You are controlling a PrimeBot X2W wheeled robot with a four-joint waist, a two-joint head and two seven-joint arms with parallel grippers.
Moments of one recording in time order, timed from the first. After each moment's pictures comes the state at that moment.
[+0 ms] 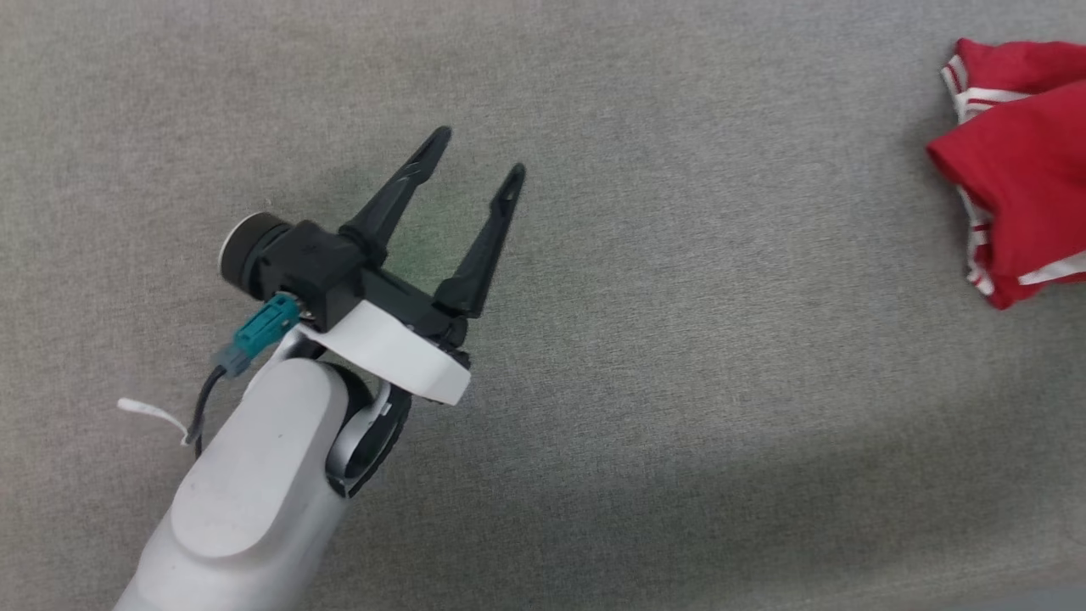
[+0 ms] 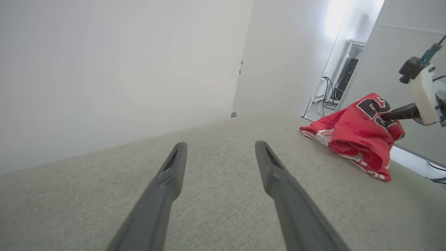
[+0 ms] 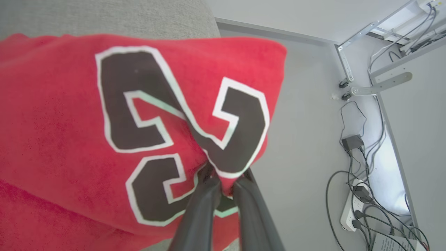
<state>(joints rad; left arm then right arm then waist) -0.59 0.29 -0.51 0.20 -0.44 -0.13 -0.26 -0.86 -0.68 0.08 0.80 0.30 0.13 0.39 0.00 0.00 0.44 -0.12</state>
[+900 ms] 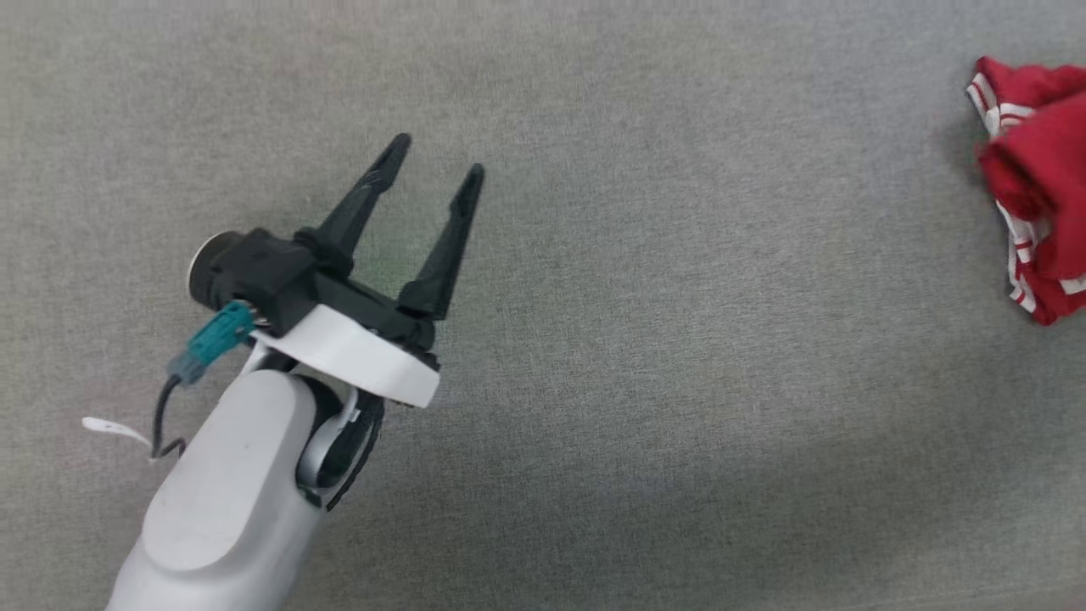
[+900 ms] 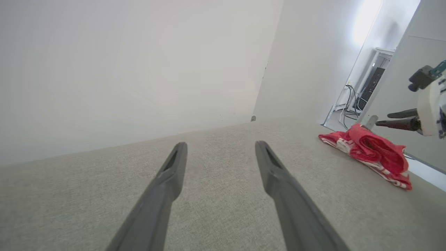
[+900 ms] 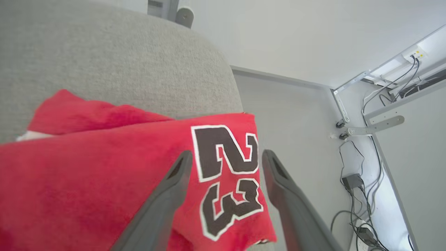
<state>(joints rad) -0.56 0.30 -0.47 0.20 -0.48 -0.13 -0.26 -1.04 -0.58 0.05 1.12 0.07 0.13 0.11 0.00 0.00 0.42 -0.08</state>
